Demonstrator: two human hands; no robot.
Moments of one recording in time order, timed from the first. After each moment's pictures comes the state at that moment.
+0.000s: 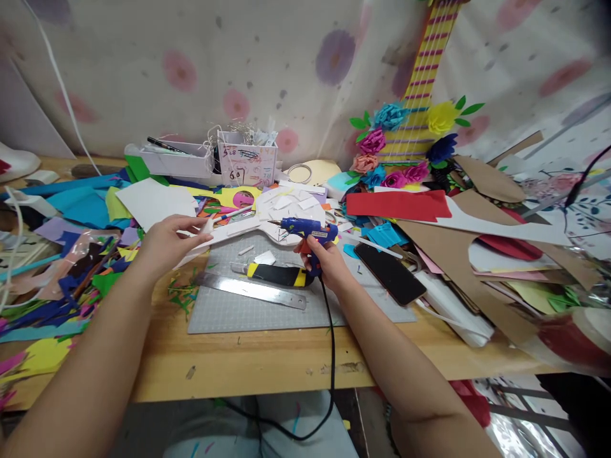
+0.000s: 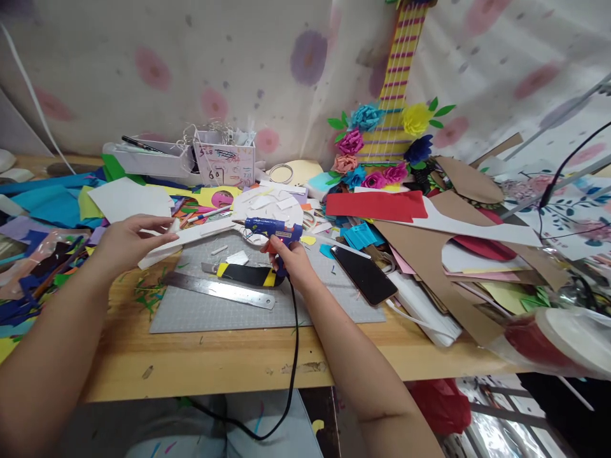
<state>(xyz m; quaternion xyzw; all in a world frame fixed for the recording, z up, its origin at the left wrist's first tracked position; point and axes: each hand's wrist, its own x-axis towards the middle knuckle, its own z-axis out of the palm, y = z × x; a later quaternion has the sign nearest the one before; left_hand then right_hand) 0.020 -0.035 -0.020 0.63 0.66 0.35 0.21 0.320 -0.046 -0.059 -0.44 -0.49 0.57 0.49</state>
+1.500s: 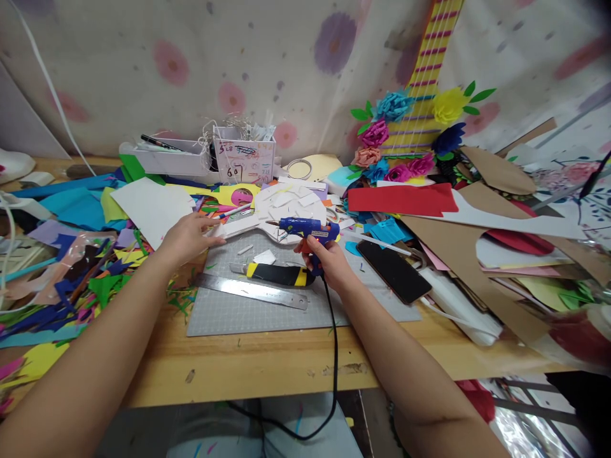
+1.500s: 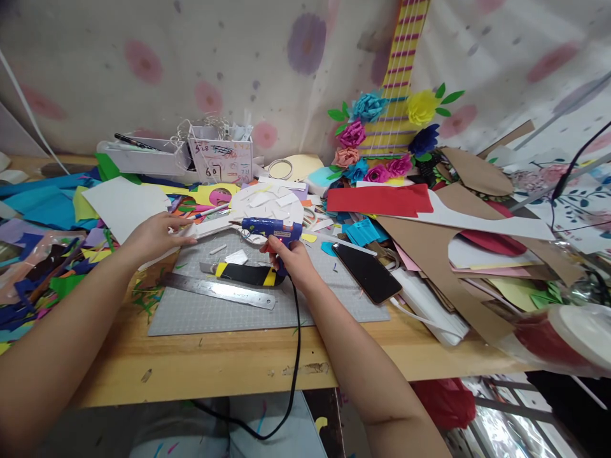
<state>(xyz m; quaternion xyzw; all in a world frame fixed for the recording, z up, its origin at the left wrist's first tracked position) 0.029 0.010 -0.039 0.71 0.68 0.14 0.10 0.323 -0.046 -0.059 -0.43 -0.49 0.58 0.49</state>
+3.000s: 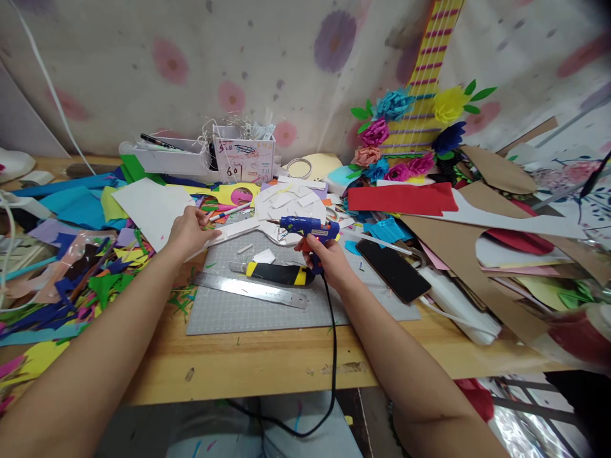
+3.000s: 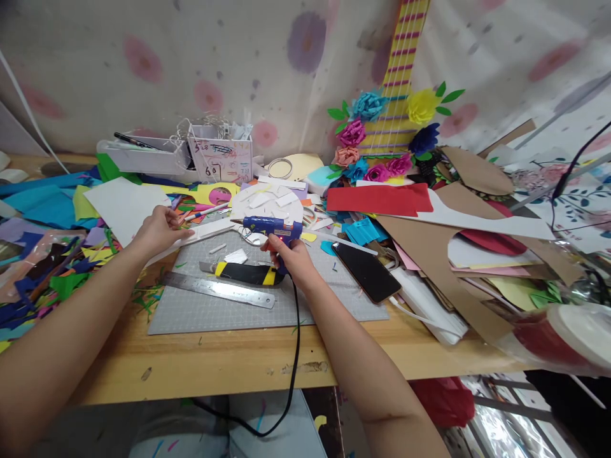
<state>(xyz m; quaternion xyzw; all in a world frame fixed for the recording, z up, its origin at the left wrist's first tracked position) 0.032 0.021 -0.054 0.59 0.77 0.20 0.13 0.322 -0.045 -0.057 -0.42 -0.47 0.58 0.51</state>
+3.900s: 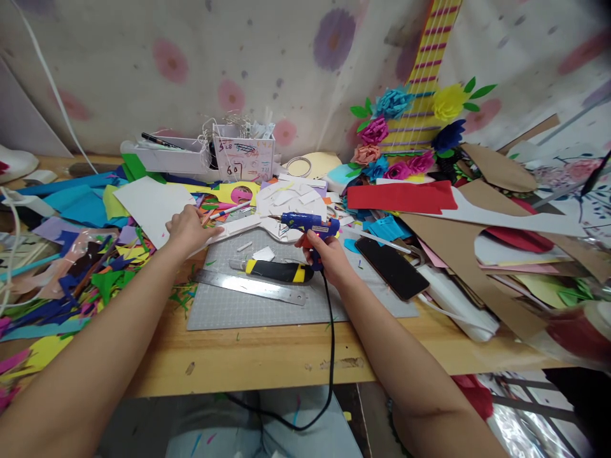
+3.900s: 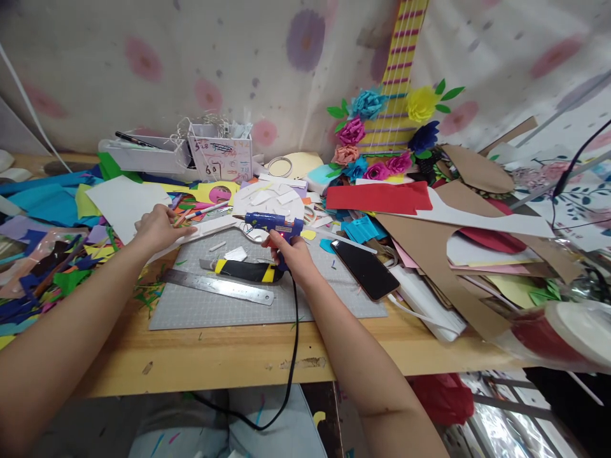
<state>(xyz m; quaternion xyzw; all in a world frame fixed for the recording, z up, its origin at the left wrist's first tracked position) 0.041 0.021 -0.046 0.58 0.80 0.14 0.08 0.324 -0.044 -0.058 -0.44 -0.48 0.57 0.51</state>
